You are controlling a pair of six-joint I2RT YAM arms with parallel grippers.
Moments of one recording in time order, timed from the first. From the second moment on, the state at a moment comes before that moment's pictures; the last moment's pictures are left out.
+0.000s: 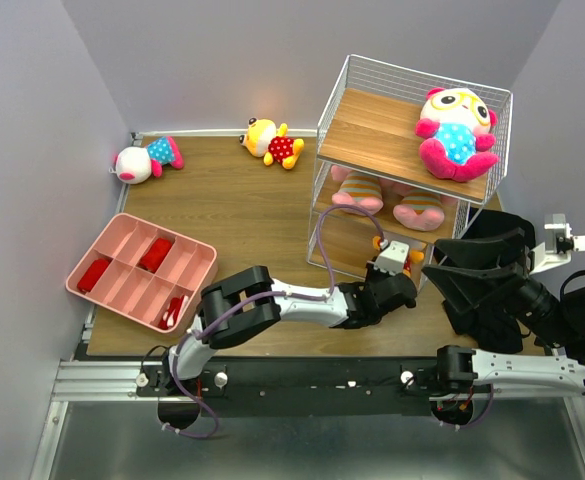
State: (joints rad) left arm -1.31 2.08 1.36 0.11 -0.71 -0.60; right arm 1.43 0.32 1.01 -0.36 0.53 0.29
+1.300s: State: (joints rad) left arm -0.51 1.24 0.89 -0.22 -0.50 -1.06; right arm 1.43 0.40 1.08 -0.40 0.50 0.30
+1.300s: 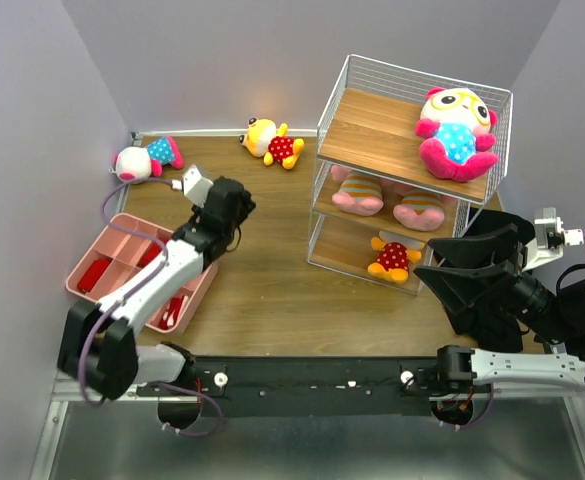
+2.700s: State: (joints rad) left arm -0.38 2.40 1.82 0.12 -0.23 -0.80; right arm 1.43 0.29 0.95 -0.37 0.57 0.22
